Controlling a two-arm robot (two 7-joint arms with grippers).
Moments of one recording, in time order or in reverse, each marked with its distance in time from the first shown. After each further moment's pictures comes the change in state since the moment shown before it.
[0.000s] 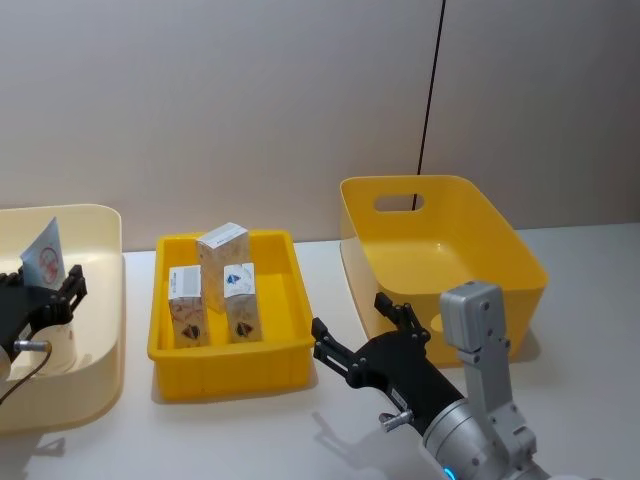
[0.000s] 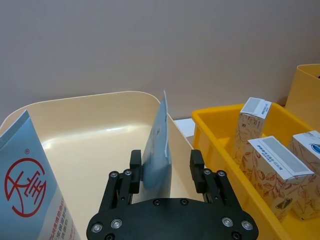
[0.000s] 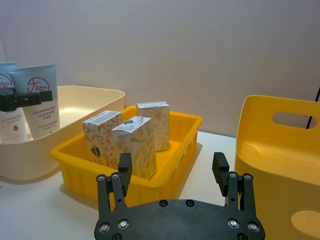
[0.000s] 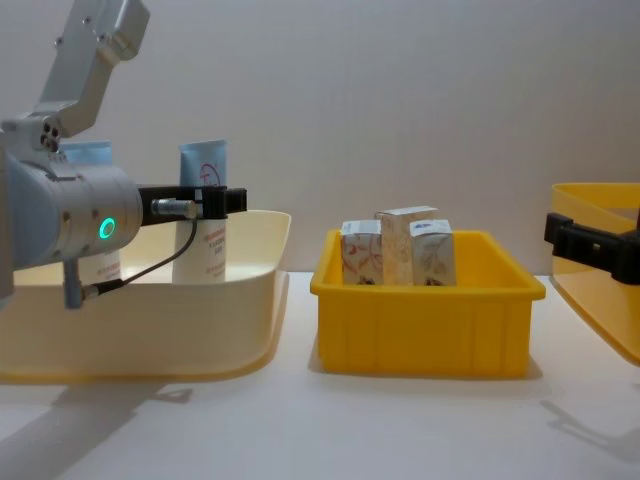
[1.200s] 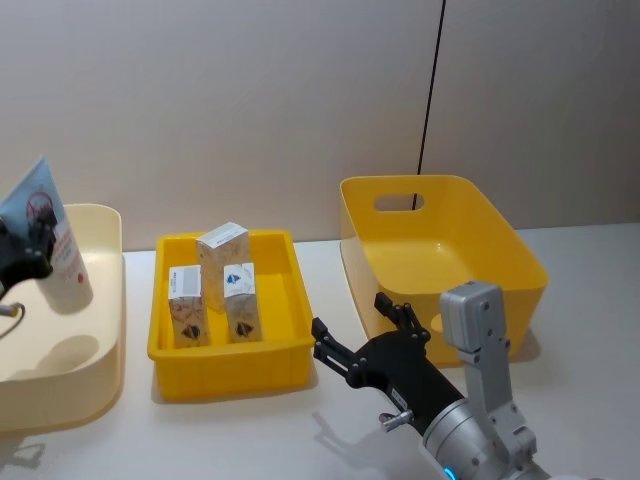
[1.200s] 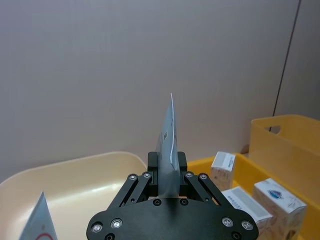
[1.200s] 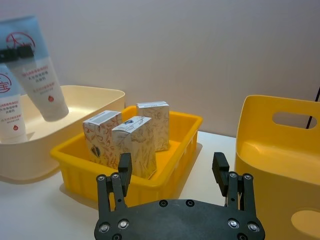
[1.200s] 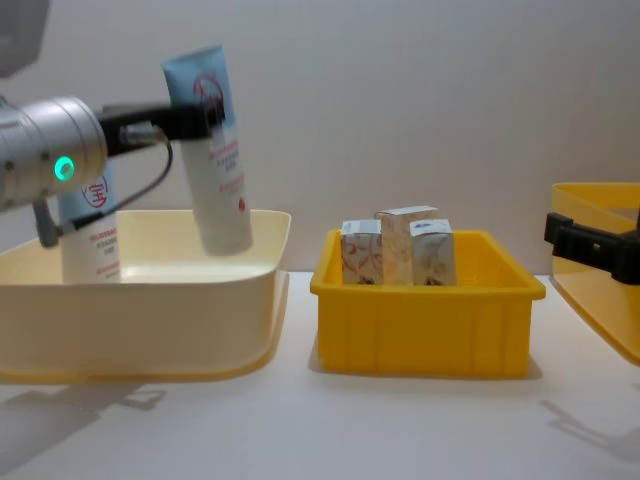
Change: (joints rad) left arm -0.008 0.039 -0.055 -0.014 -0.052 -0.189 -0.182; right arm 0.000 0.000 0.000 0.000 0.000 0.000 0.000
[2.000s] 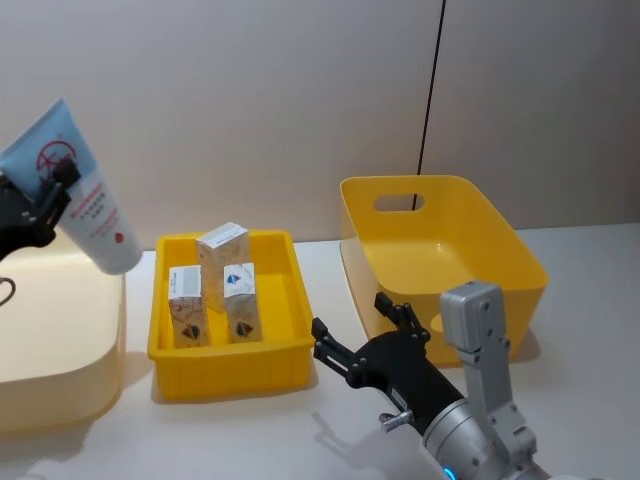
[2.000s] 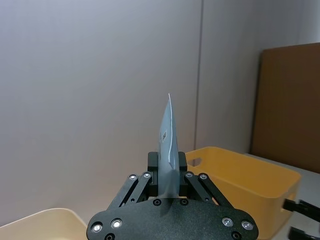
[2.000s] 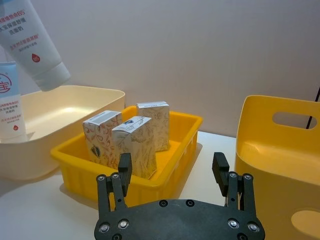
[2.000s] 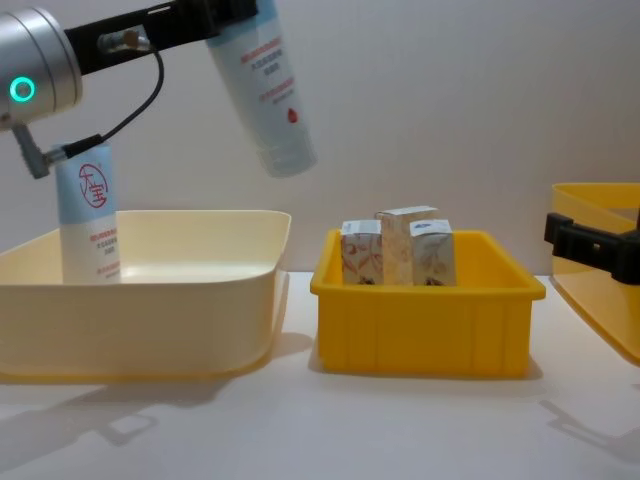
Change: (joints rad) left arm -0.028 0.063 -0.020 -0.039 -0.198 -0.068 -0.322; right arm 0.000 0.000 0.000 0.000 0.000 0.000 0.000
